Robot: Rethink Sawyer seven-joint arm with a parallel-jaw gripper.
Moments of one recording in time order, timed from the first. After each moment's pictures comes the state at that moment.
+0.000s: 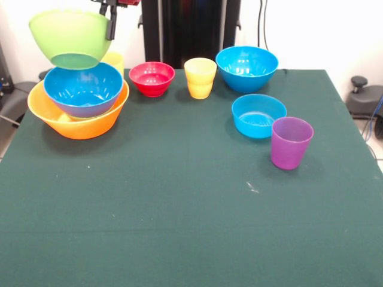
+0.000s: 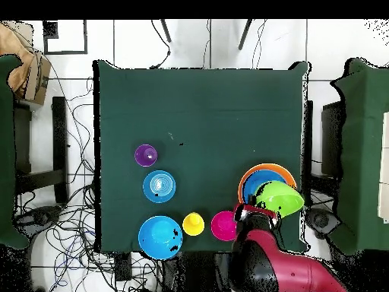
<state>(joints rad) -0.79 -1.01 0.13 2.26 -0.57 -0.15 1.88</state>
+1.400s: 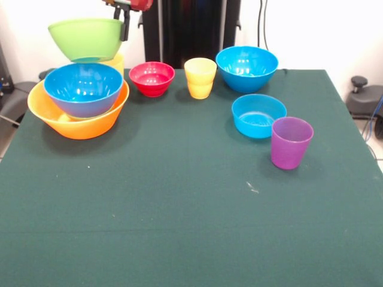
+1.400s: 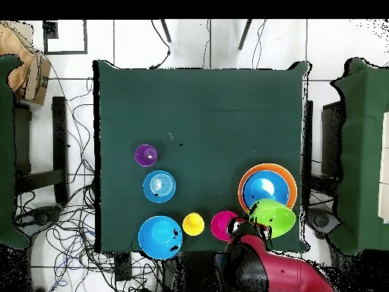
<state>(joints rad) -0.68 -0.95 0.00 2.24 -0.55 -0.01 1.88</state>
